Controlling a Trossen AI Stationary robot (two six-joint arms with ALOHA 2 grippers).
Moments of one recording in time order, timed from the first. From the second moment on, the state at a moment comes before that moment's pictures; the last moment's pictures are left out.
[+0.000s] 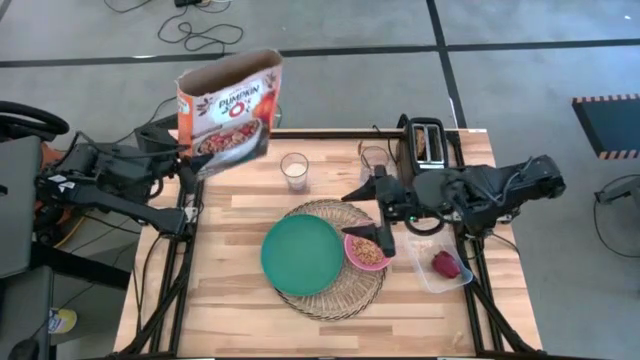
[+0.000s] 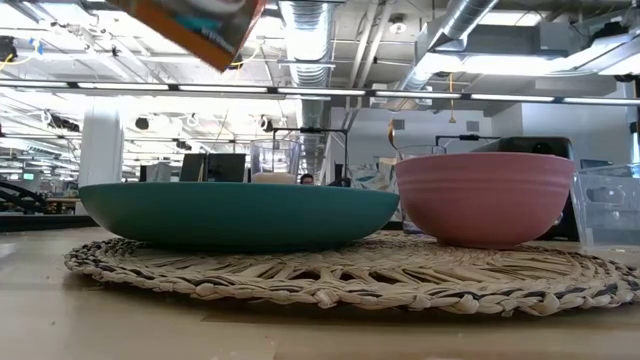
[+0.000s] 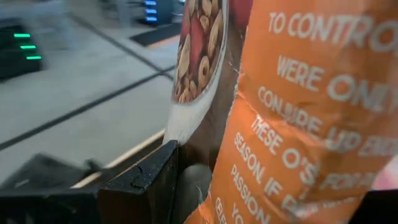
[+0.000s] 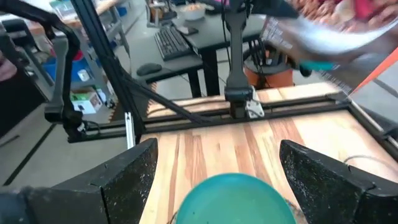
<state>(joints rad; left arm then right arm) -0.15 0.74 1.33 -1.15 -0.78 -0.54 0.31 1.37 1.59 -0.50 0.26 0.25</state>
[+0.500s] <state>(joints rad) -0.15 0.72 0.94 -1.09 -1.04 -0.90 0.31 1.40 1.59 -0.52 0.26 0.26</state>
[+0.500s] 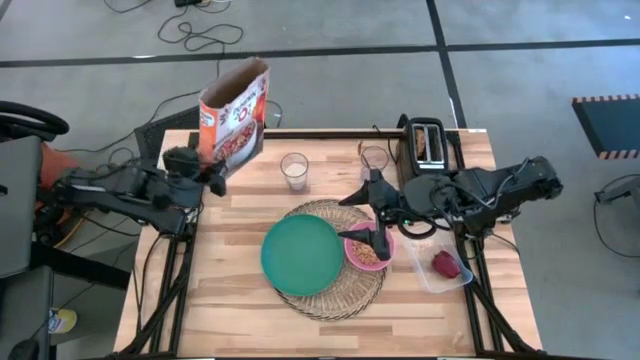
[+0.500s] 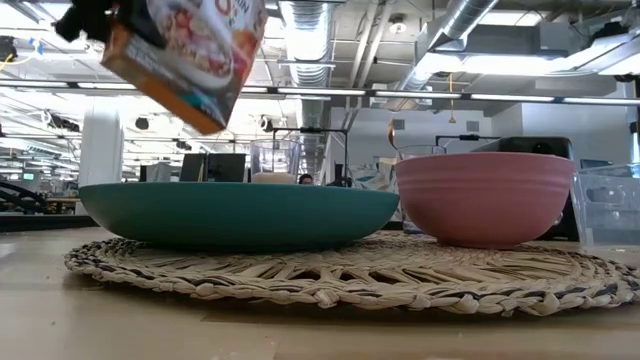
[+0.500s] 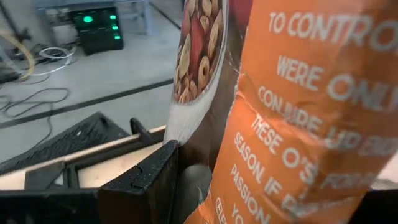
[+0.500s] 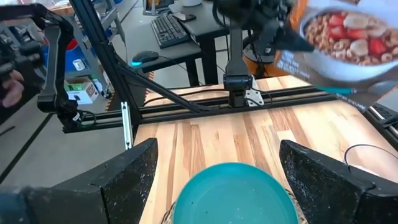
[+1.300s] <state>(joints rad) -0.18 0.72 0.38 -0.82 -1.24 -1.35 0.31 1.40 1.59 -0.52 0.26 0.30</state>
